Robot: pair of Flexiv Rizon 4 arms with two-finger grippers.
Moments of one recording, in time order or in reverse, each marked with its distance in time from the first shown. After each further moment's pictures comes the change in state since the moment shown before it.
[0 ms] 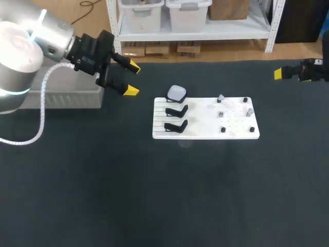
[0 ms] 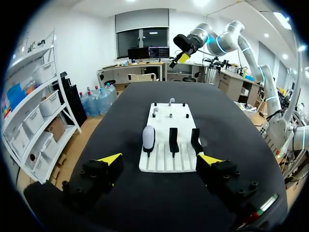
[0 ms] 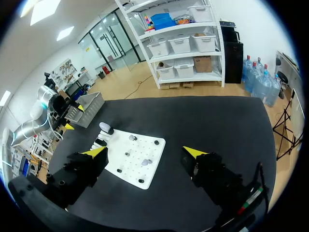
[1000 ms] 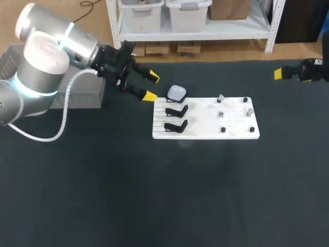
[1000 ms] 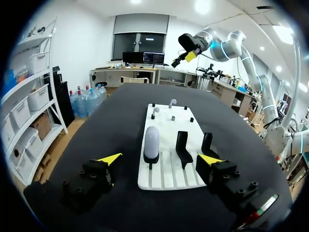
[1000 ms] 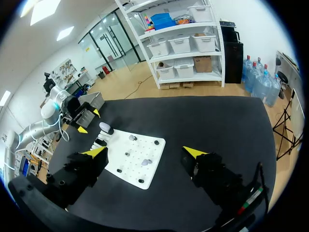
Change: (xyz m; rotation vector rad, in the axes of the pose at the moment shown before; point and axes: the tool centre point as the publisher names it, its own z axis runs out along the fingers) left arm 0.008 0.017 0.067 0.111 -0.084 -0.056; right arm 0.000 0.000 0.000 0.000 0.000 0.000
